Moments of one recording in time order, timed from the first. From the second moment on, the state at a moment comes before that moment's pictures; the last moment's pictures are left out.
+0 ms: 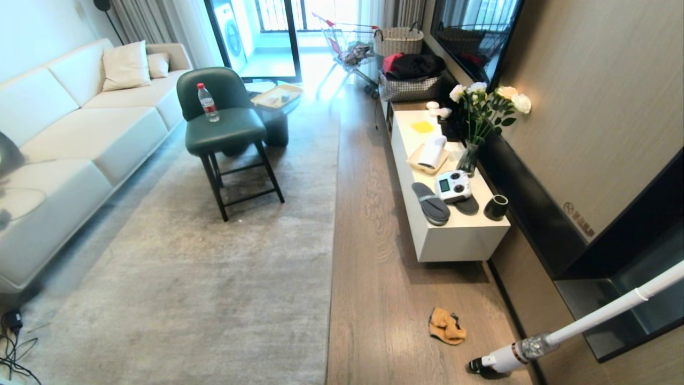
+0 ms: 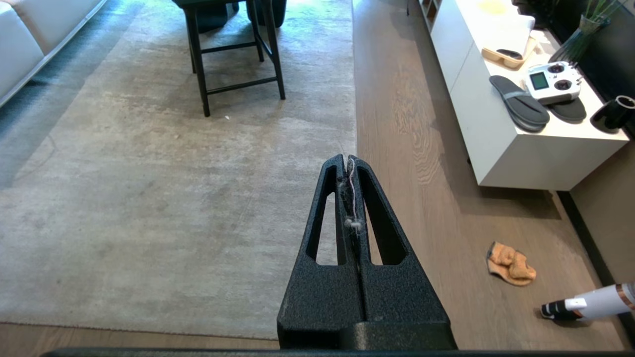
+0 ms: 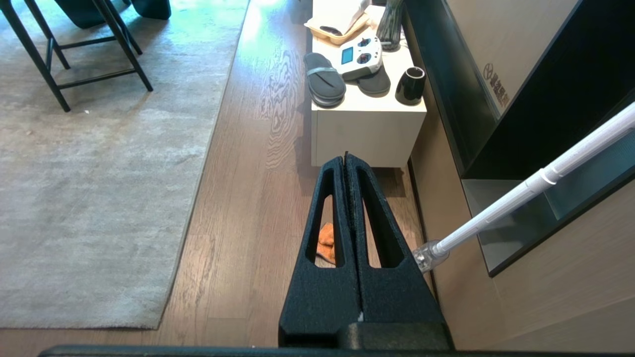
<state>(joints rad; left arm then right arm) -0.01 0.00 0.00 0.00 0.03 -0.09 -0.01 0.00 0.00 0.01 0.01 -0.05</state>
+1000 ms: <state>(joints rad) -0.01 0.00 0.00 0.00 0.03 -0.08 -0.01 0.00 0.00 0.00 0.01 -0.03</state>
